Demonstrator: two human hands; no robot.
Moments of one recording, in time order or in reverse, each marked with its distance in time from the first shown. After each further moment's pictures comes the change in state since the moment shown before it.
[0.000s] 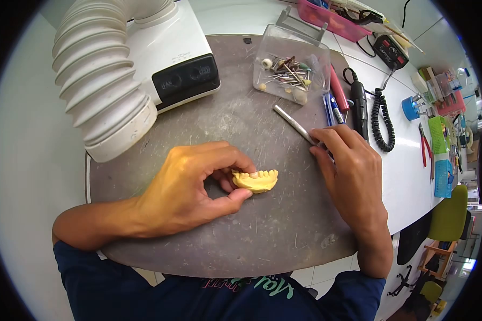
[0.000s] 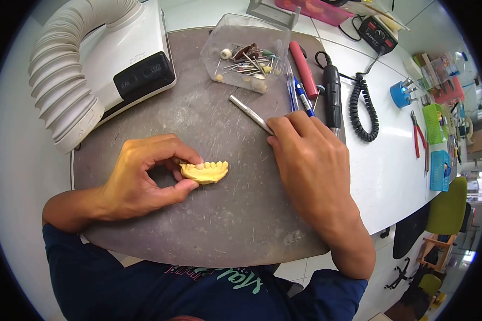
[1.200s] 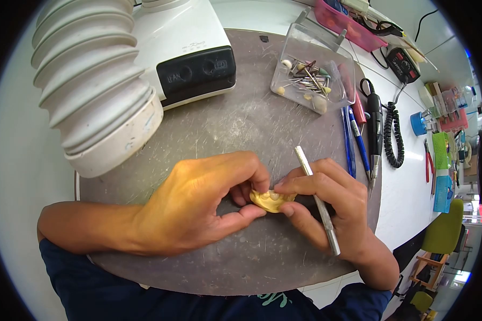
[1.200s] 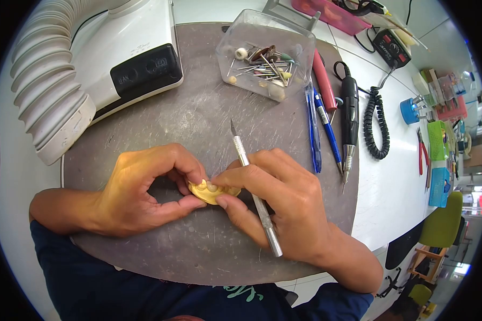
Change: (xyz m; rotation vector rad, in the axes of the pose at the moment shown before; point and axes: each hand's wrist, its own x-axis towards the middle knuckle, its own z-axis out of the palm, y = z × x) left_hand -0.002 -0.009 0.002 -0.012 0.012 0.098; right_hand 0.001 -0.022 0.018 0.671 -0.133 -0.133
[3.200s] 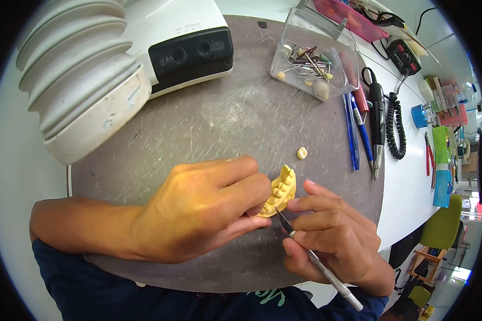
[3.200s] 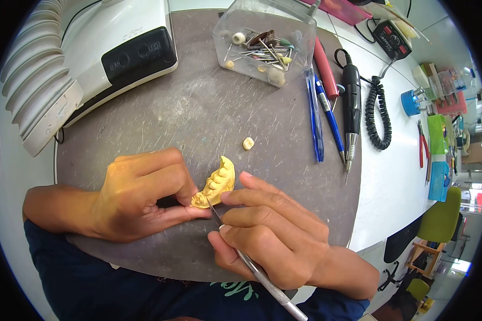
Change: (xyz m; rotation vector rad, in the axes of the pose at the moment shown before) left_hand -0.005 0.005 0.014 0.260 0.098 0.158; right_hand -0.025 -0.031 0.010 -0.016 0.152 -0.104
